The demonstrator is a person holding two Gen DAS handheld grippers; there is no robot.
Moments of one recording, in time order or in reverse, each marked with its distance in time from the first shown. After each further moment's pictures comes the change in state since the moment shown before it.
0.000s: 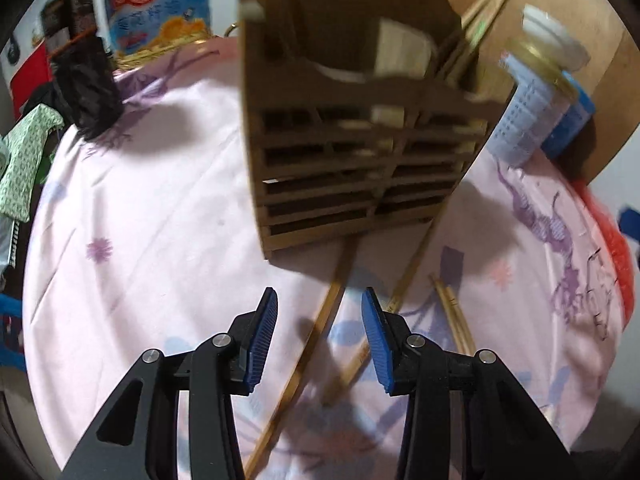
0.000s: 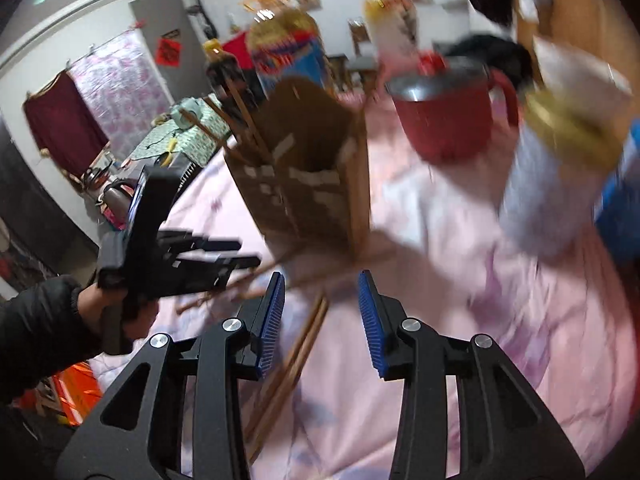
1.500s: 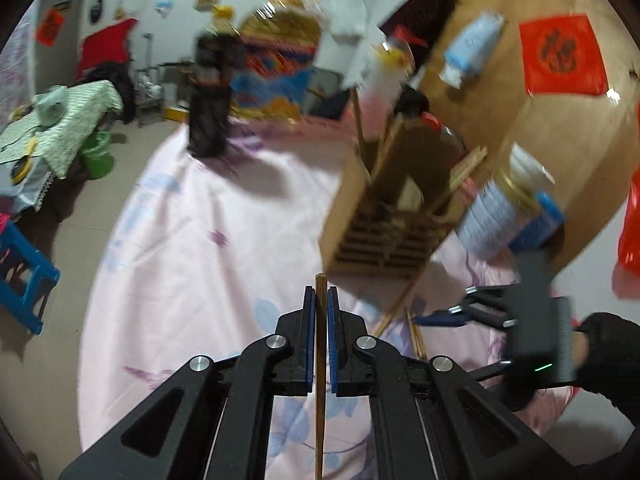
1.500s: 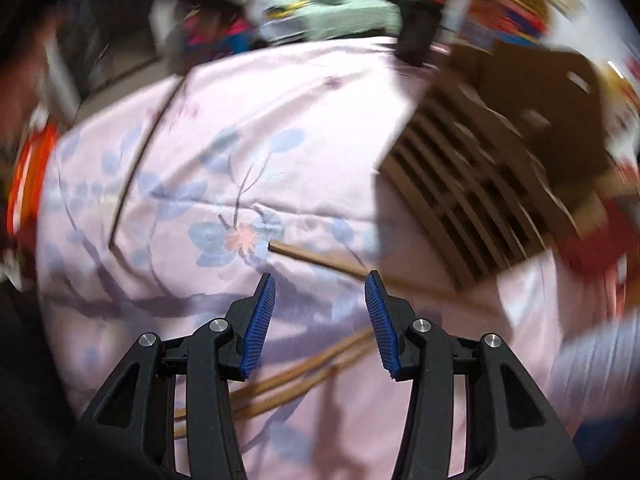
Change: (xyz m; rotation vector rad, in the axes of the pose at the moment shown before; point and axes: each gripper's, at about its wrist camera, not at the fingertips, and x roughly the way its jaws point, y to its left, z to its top) left arm -0.162 0.042 -0.057 -0.287 -0.304 0.009; right arm 0.125 0.116 -0.021 -0.906 0.278 0.065
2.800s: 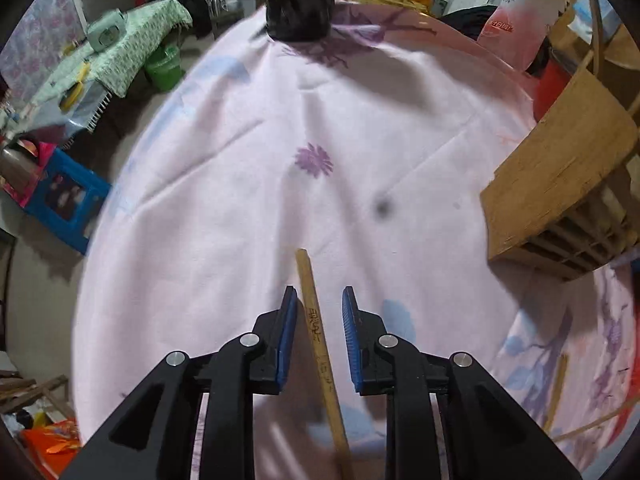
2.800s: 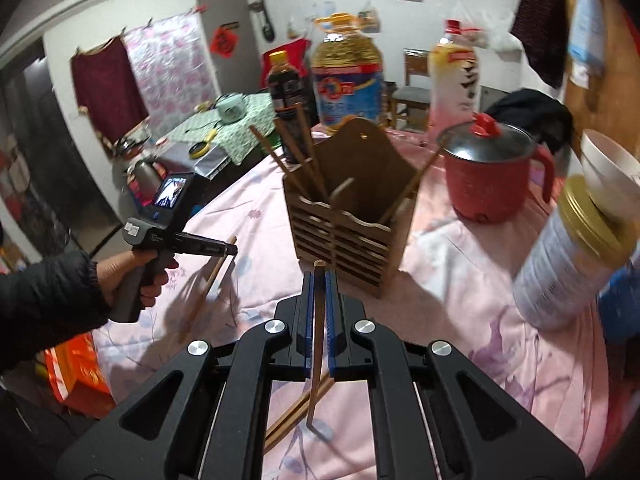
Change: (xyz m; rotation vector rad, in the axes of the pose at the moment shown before) left arm 0.144 0.083 0.002 -0.149 0.334 0.290; right arm -0.147 -0.067 -0.064 0.654 -0.378 -0.080
